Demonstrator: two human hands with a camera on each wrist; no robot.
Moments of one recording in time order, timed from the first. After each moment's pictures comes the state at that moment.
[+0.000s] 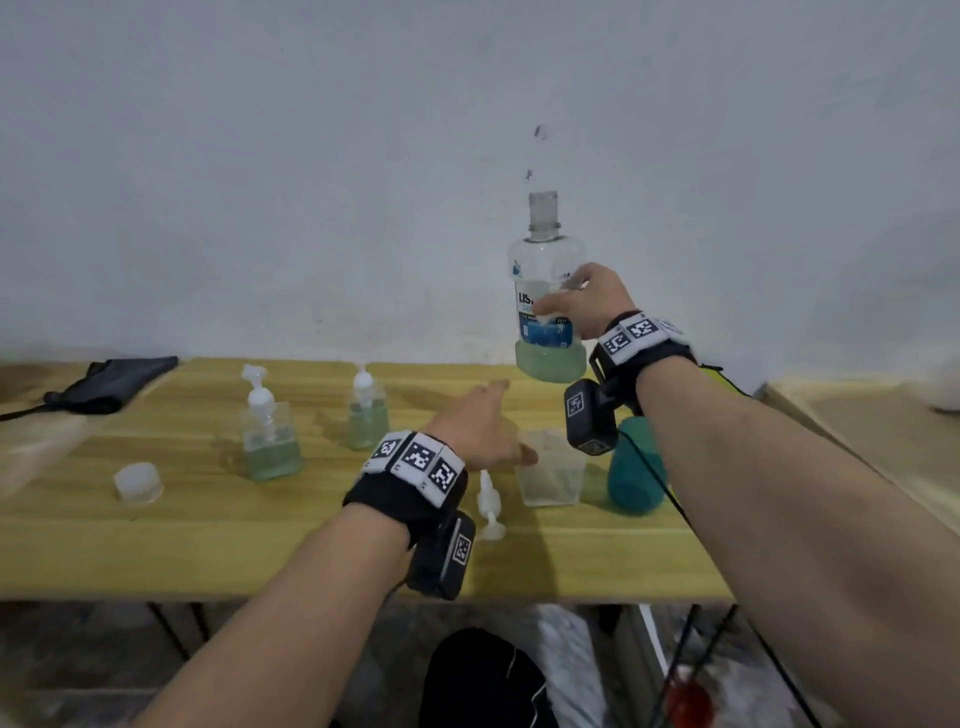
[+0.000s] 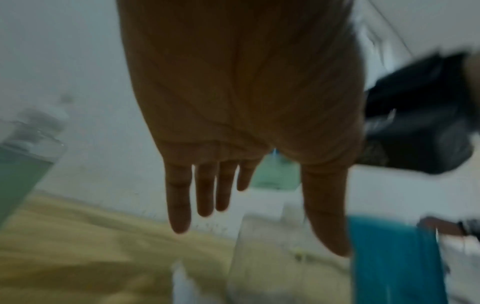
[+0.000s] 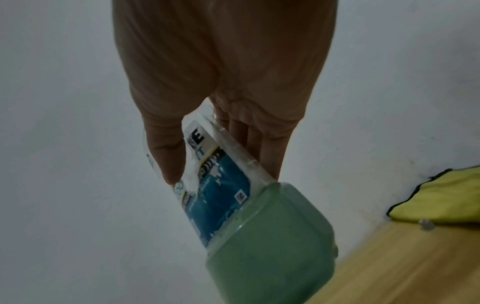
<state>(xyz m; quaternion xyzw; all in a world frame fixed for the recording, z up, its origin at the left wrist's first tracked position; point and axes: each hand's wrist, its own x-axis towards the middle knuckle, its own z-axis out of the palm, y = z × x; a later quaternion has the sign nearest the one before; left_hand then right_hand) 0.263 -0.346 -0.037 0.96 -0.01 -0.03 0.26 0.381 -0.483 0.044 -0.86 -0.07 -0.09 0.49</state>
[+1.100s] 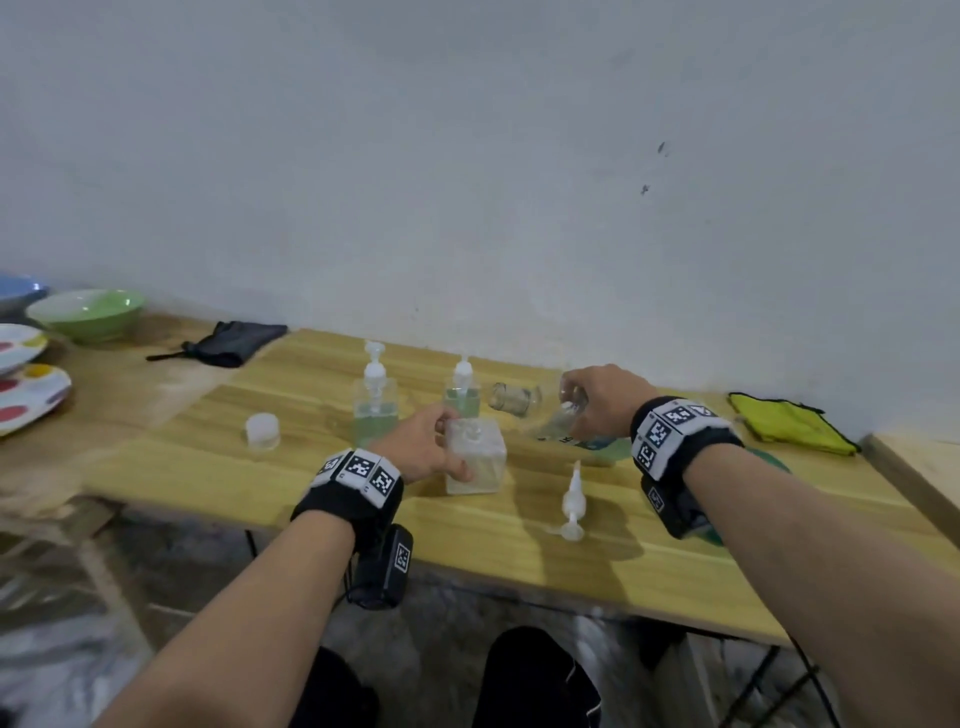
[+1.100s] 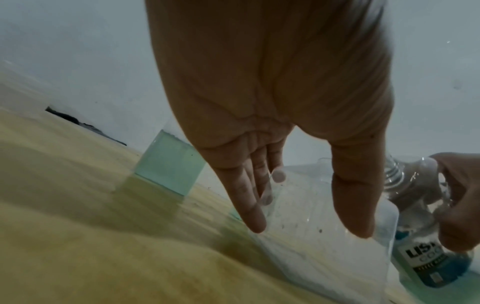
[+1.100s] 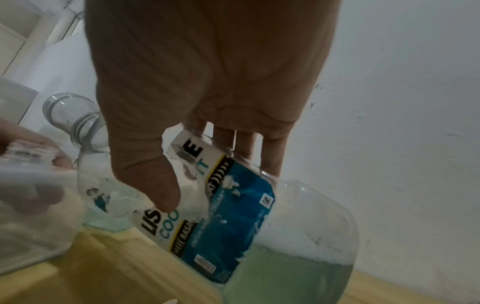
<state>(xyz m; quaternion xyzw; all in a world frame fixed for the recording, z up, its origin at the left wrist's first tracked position) 0.210 -0.194 -0.091 0.88 0.10 0.00 0.46 0.333 -0.417 -0.022 -0.95 -0.30 0.00 0.04</state>
